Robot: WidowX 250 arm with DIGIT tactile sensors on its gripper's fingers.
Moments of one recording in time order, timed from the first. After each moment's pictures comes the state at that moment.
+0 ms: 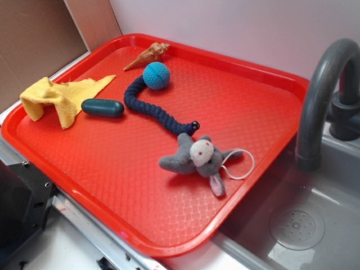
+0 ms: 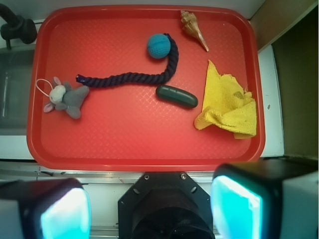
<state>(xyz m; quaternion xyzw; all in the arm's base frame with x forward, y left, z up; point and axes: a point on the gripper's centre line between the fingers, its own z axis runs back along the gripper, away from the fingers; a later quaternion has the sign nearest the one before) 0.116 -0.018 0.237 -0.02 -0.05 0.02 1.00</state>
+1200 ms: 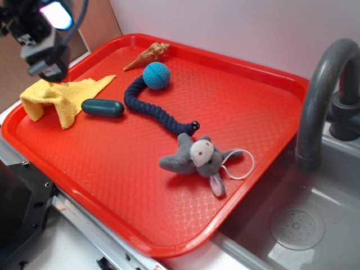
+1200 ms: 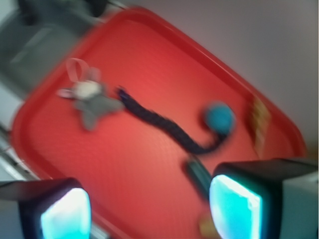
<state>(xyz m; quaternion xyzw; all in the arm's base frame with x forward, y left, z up) 0.178 -0.071 0.178 0.00 -0.13 -0.38 0.91</state>
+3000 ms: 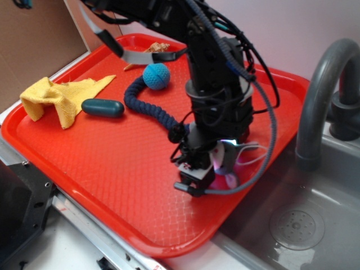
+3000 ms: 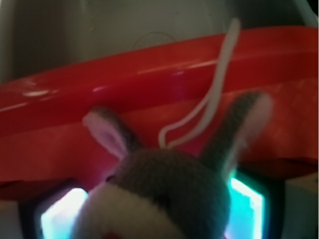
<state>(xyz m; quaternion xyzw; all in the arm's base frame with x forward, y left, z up) 0.230 -0.182 0.020 -0.05 0.01 -0.63 0.77</state>
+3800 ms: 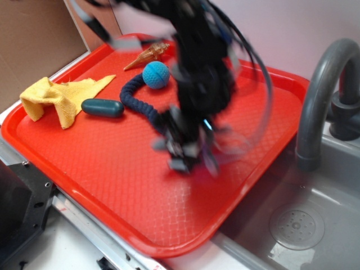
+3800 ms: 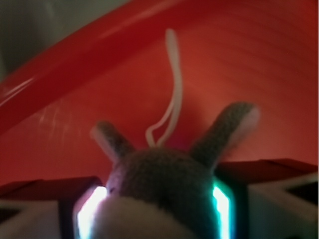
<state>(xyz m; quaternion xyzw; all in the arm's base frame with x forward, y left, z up) 0.235 -0.124 0.073 -0.04 0.02 -0.44 0.89</state>
